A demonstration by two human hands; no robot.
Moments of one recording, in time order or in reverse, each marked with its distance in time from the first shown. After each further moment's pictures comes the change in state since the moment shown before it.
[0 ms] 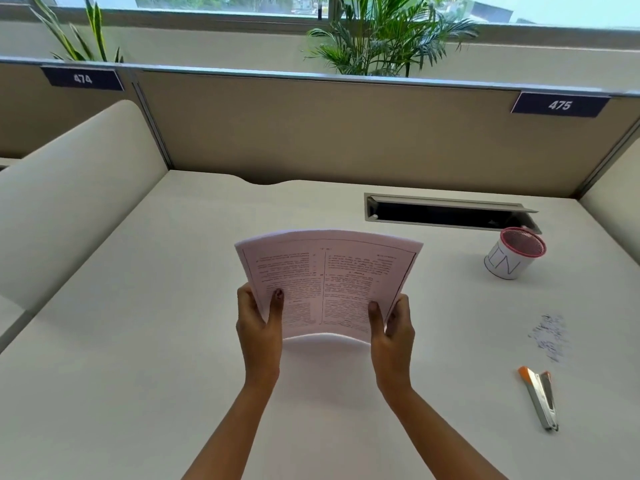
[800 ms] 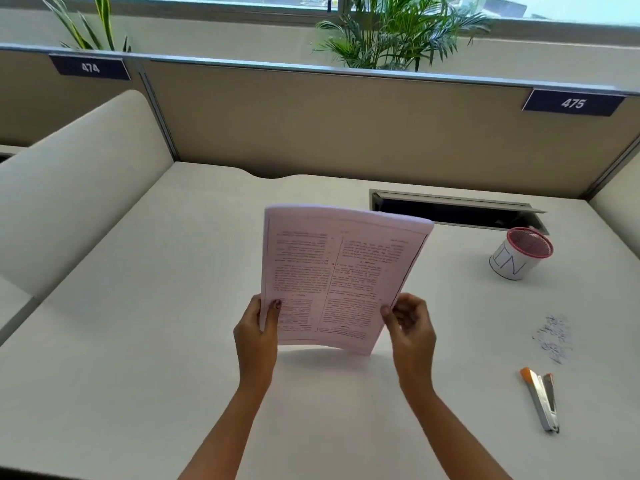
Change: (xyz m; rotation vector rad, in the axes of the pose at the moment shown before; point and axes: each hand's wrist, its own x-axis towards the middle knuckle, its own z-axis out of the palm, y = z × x) left_hand -0.006 -0.025 -0.015 0.236 -0.068 -0.019; right_hand 0.009 0.012 -0.030 0.033 -0.023 0.058
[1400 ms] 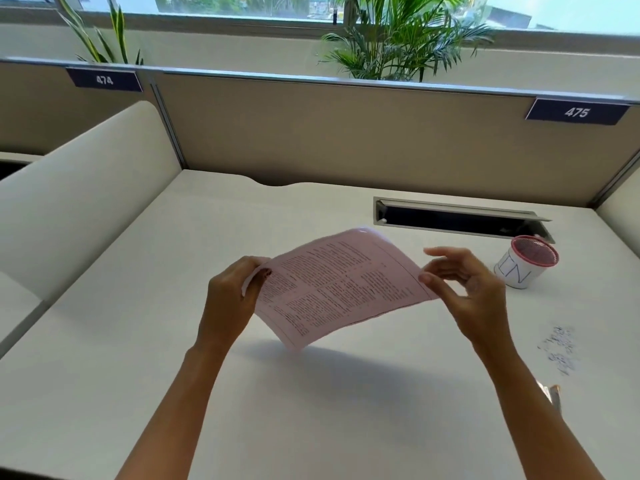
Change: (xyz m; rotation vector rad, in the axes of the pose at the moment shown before) left_hand 0.066 0.045 -0.048 0.312 -0.130 0.655; right_hand 0.069 -0.081 -0.057 -0.255 -0.276 -0.499
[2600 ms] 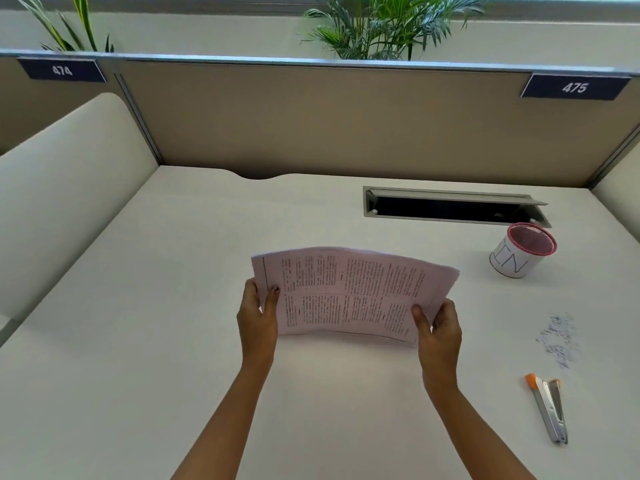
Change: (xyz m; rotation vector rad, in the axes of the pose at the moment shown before) left_hand -0.020 0.011 0.090 -0.472 0.163 -0.727; right_hand -0.064 0.080 0.063 0.189 0.395 0.621
